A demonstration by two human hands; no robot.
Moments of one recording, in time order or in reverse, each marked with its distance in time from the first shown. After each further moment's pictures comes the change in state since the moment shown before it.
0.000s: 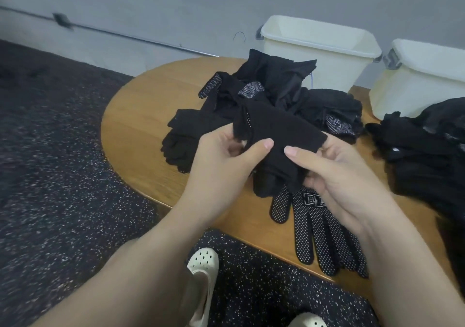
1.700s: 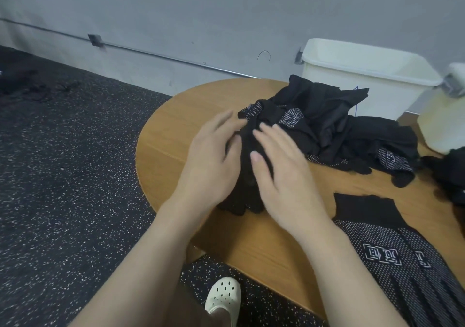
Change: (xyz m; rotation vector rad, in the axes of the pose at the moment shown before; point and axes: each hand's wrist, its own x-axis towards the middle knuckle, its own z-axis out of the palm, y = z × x) left_hand 0.075 -0.020 -0.097 0.776 0.129 0.160; right_hand 0.090 0.045 0.106 -0.986 0.085 -0.493
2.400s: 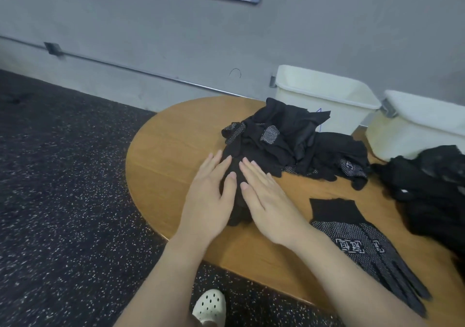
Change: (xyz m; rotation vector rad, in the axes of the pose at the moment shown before) left_hand -0.030 -0.023 0.016 -0.113 -0.127 -0.060; right_hand -0.013 -0.004 0.001 -0.058 -0.387 0.136
